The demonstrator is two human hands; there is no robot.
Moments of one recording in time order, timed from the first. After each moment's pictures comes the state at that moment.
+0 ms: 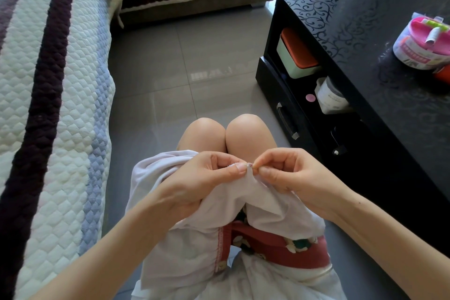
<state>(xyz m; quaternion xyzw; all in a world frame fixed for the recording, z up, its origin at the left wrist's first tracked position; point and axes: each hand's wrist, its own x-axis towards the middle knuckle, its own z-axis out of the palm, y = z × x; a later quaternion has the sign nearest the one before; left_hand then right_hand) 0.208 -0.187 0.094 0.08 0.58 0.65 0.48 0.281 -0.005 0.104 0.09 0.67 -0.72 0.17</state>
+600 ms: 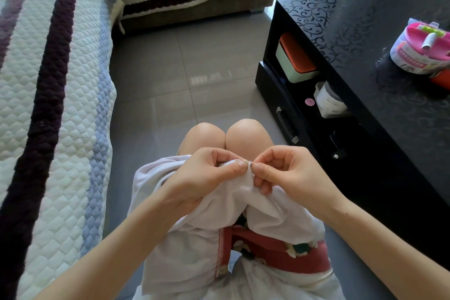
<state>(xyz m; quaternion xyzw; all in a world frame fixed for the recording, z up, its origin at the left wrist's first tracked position) 0.201 -0.180 0.095 0.12 0.66 0.62 0.42 0.274 -0.011 0.099 0.11 0.73 -0.67 0.06</state>
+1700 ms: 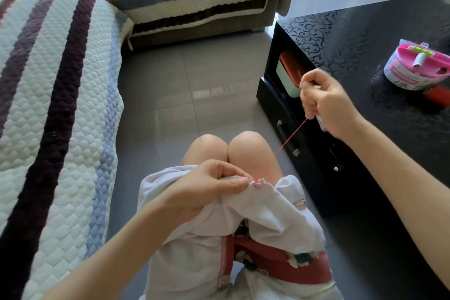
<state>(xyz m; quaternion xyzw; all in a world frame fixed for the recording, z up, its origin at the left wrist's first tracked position) 0.200 -0.187 0.103 0.13 0.66 0.59 0.45 0.172 0.090 0.107 0.14 0.73 -0.66 -0.11</state>
